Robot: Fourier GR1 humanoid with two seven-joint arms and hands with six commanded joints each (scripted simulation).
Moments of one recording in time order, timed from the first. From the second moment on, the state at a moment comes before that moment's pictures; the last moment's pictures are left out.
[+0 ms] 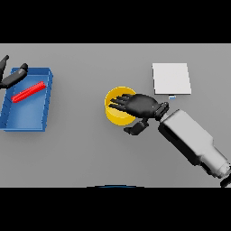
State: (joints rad) left arm -0.48 0.66 -0.15 -1.18 0.02 -0.02 0.44; right arm -0.64 -0.35 0.65 -1.22 0.86 0.42 -0.21
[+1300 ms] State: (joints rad) left arm -0.49 0.66 -0.15 -1.14 0.00 -0.03 0.41; right arm -0.72 -0.35 0.69 -1.13 0.83 0.49 -0.23
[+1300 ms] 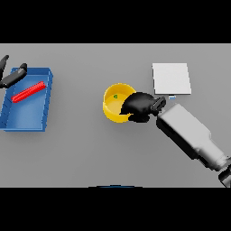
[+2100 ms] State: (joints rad) left arm -0.49 0.66 -0.13 -1.16 0.04 -0.04 0.42; right arm -0.74 -0.49 0.56 -1.31 0.77 0.57 -0.06
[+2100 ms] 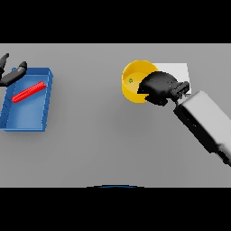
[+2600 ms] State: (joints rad) left arm -0.47 0.67 -0.13 -1.21 0.04 -0.03 0.49; right arm -0.83 -0.55 0.47 -1.02 0.80 0.39 -0.12
